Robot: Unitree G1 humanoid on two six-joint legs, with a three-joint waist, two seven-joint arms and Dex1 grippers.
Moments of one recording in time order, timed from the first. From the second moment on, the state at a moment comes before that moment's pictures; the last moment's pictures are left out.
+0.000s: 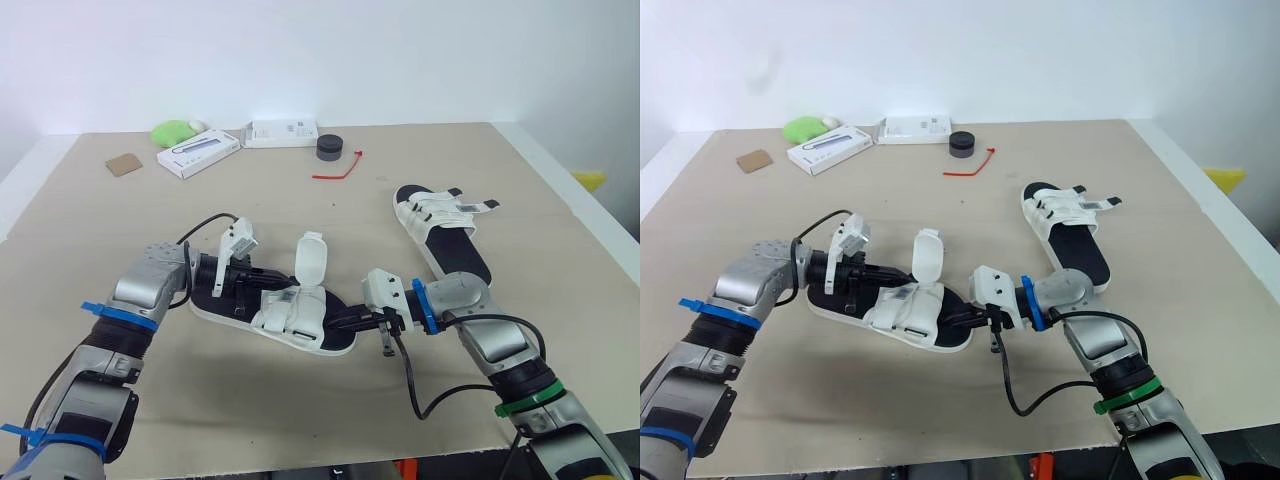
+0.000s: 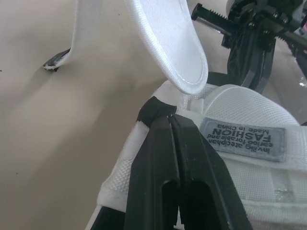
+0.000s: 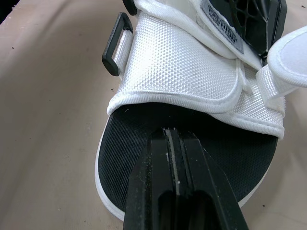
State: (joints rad) left arm -0.67 0.56 -0.18 0.27 -0.38 0.60 -1.30; right arm -0.48 -0.57 0.31 0.00 0.19 0.19 1.28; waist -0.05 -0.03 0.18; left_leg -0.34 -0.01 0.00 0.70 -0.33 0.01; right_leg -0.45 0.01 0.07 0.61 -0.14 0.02
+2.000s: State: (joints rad) left arm -0.68 0.65 -0.14 0.17 -0.45 0.55 -1.28; right arm -0.43 -0.64 0.24 -0.17 0.35 0.39 1.26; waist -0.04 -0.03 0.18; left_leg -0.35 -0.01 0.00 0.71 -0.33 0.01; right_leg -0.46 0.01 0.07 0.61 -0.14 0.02
